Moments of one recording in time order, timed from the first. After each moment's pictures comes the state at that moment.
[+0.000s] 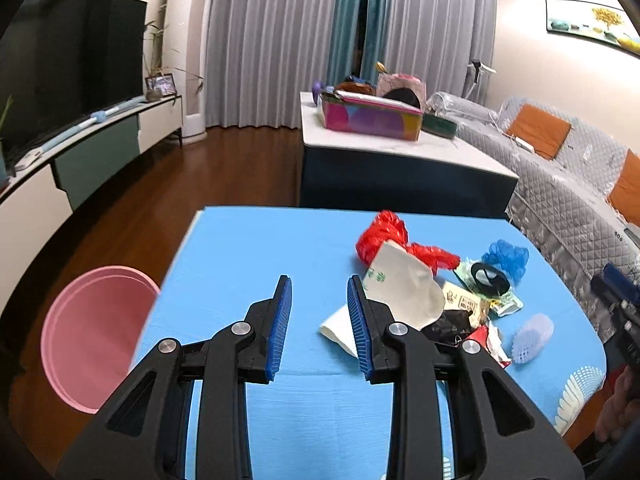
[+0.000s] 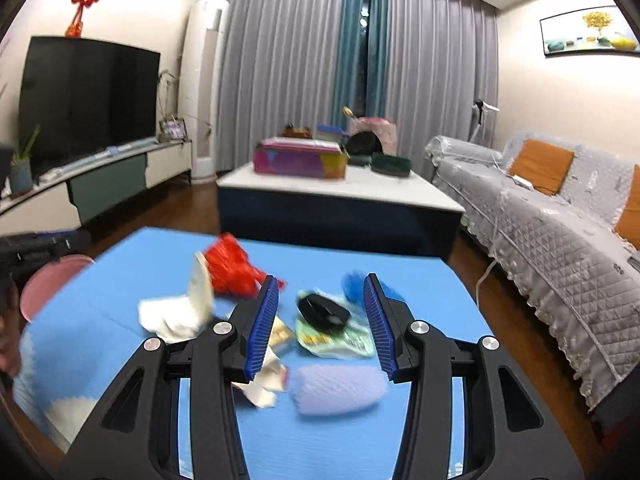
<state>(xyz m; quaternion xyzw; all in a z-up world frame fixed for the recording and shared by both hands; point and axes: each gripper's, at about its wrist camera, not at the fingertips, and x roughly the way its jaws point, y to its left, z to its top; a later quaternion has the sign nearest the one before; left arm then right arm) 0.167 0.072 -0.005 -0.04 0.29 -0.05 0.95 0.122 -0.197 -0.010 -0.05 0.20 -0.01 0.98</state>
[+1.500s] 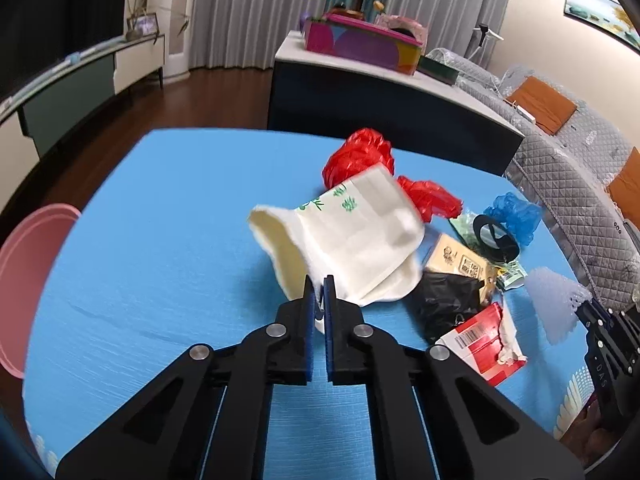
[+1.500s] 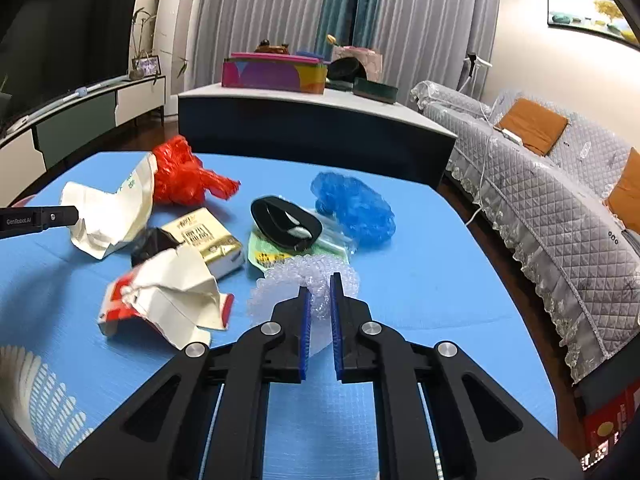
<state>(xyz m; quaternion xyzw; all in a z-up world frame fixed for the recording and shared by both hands) 0.209 0.032 -0.061 -0.07 0.38 -0.08 0.92 0.159 -0.209 -0.065 -0.06 0.29 -0.05 0.95</state>
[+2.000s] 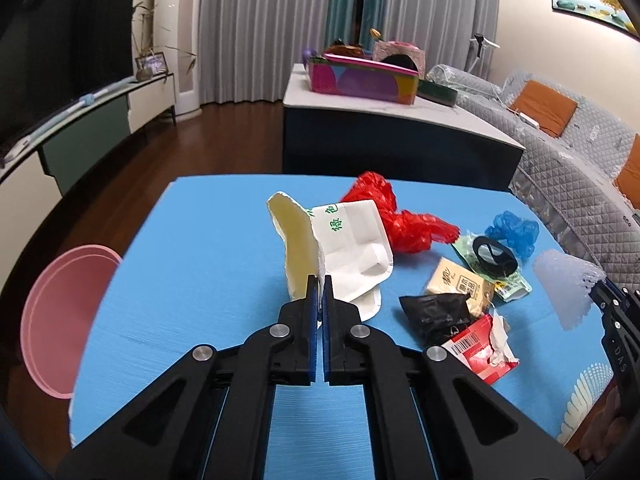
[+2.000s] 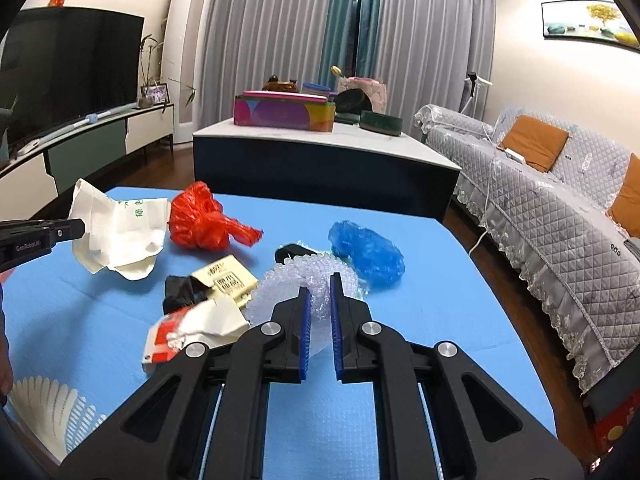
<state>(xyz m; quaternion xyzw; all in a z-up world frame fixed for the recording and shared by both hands) 0.192 0.038 -0.027 -0.03 0.33 -0.05 0.94 0.151 -0.196 -0.035 -0.05 0.24 -0.03 0.97</state>
